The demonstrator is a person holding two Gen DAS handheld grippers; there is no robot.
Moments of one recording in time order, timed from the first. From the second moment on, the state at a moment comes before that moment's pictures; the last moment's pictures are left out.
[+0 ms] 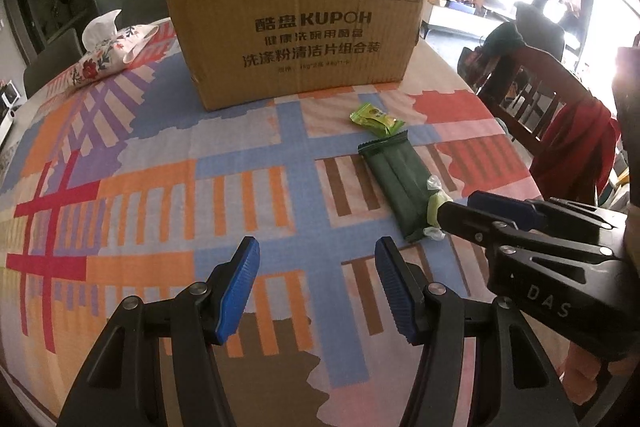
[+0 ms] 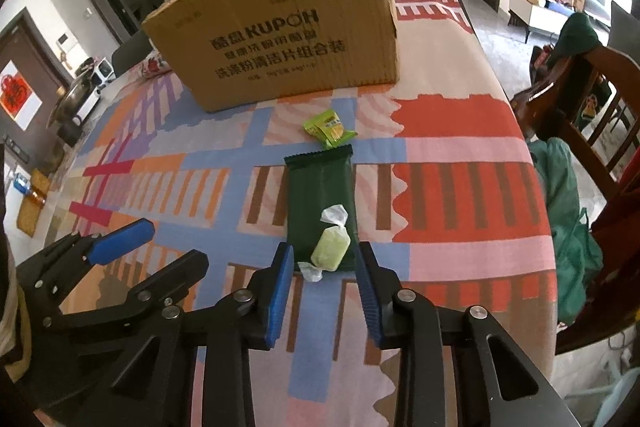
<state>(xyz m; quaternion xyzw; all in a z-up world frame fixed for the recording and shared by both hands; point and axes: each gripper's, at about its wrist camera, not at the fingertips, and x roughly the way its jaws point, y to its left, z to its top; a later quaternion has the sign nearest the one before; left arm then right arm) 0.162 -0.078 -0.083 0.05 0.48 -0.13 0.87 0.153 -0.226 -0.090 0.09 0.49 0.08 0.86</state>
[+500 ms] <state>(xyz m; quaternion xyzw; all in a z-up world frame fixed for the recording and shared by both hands) 0.172 -0.077 -0.087 0.04 0.49 -0.11 0.87 0.163 -0.224 -0.105 0.08 0.50 0.08 0.86</state>
